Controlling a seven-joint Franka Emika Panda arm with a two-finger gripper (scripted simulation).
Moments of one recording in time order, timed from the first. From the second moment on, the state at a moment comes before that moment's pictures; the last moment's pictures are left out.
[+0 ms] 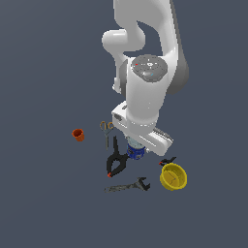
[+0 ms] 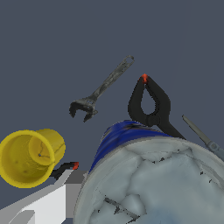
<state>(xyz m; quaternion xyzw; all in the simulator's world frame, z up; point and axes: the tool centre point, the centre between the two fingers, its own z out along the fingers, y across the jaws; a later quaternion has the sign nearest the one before) 0.069 0.048 0.203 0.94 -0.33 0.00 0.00</state>
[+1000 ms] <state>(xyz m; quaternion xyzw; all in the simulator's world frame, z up) 0.062 -0.034 0.383 0.94 -0.33 0.00 0.00</state>
